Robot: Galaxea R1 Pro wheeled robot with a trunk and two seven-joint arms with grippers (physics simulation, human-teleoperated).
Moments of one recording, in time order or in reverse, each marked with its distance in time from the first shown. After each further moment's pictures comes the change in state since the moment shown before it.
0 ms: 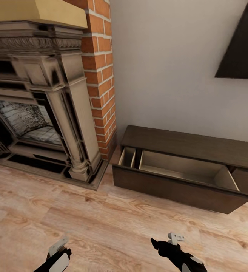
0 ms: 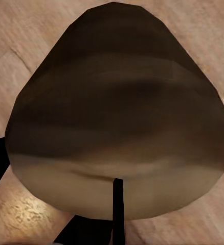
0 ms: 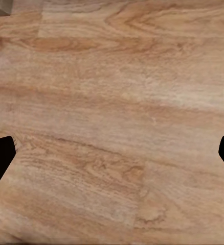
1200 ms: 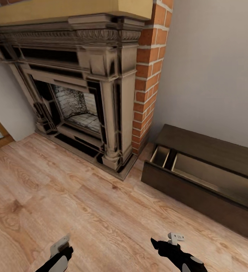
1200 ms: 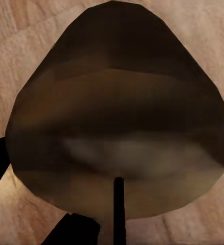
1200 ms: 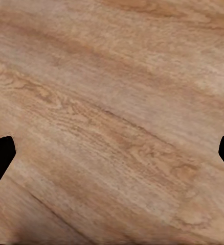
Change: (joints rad) left arm 0.000 0.001 0.000 0.031 0.001 -0.058 -0.120; right arm 0.000 -0.001 0.000 0.000 0.000 0.001 0.006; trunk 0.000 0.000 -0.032
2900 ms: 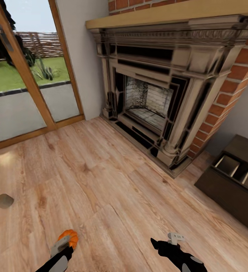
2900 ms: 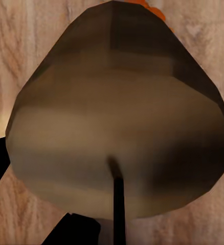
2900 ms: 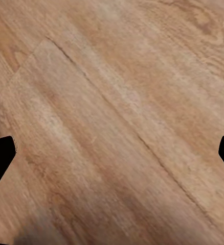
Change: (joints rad) left arm 0.000 -0.001 0.000 0.000 -0.003 -0.001 -0.001; right arm 0.000 0.000 0.002 -0.002 0.002 -0.002 0.003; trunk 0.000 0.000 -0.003
